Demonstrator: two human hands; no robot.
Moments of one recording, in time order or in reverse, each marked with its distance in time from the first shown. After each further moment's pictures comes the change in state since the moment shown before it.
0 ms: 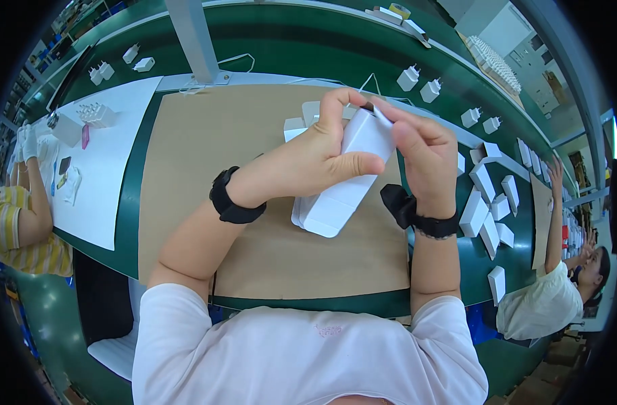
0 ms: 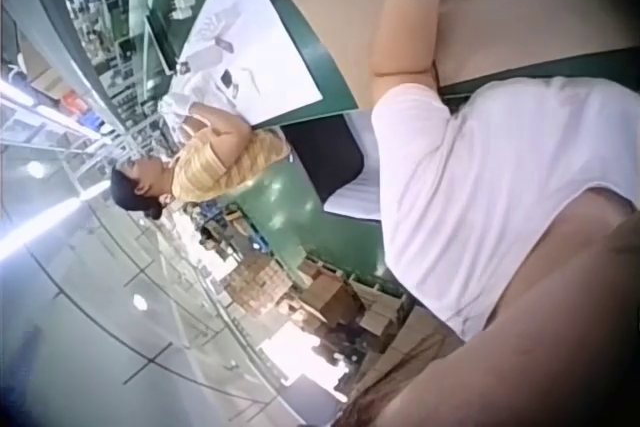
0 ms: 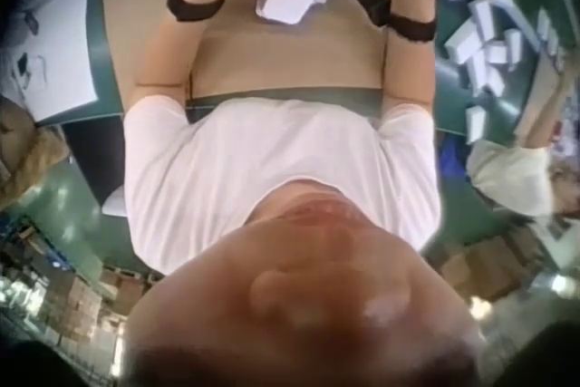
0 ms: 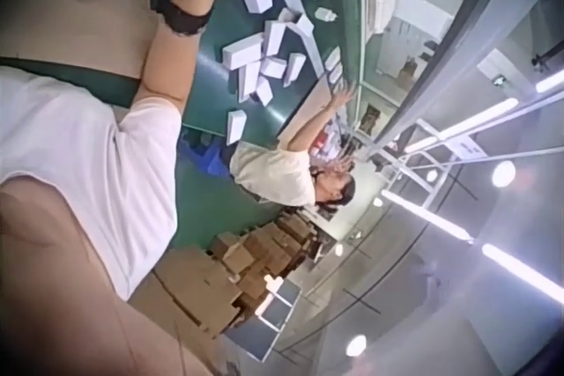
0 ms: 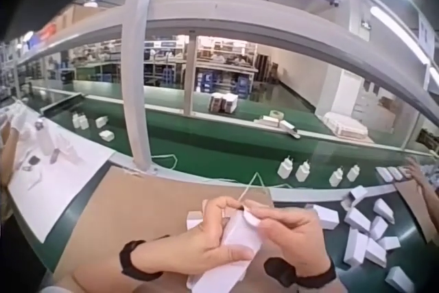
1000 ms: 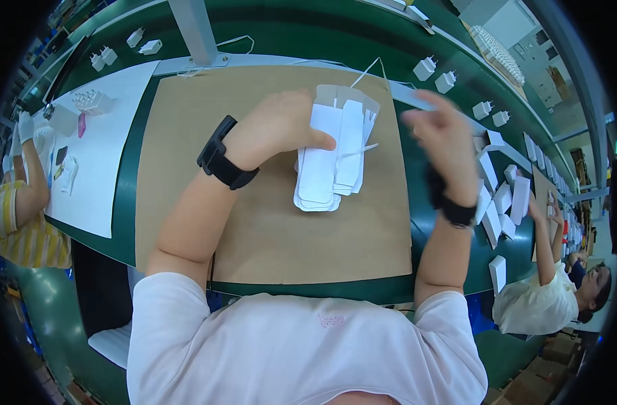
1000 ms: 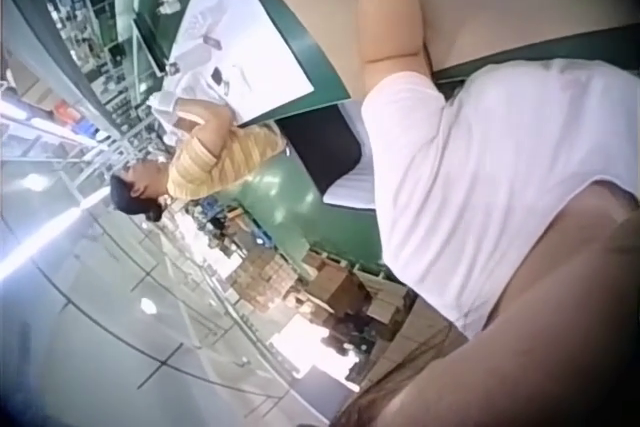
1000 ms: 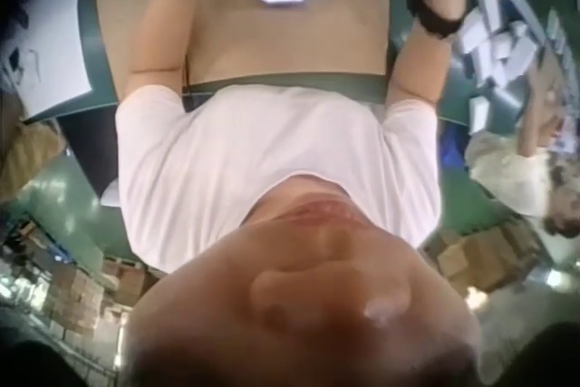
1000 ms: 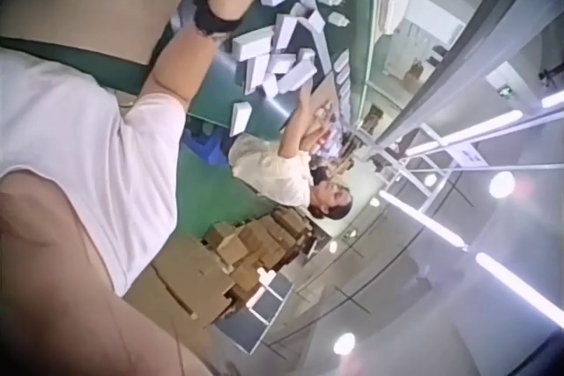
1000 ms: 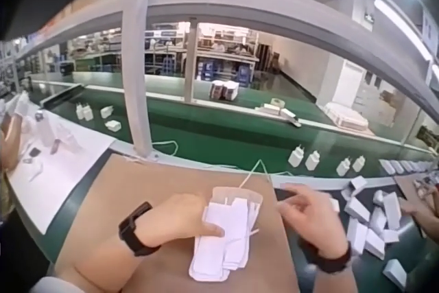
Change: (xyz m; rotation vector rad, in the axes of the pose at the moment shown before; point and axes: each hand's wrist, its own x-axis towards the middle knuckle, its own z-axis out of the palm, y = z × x) left_hand -0.004 -0.017 -0.026 0.868 0.083 -0.323; right_hand 0.002 0.016 -0.040 -0.723 0.039 0.281
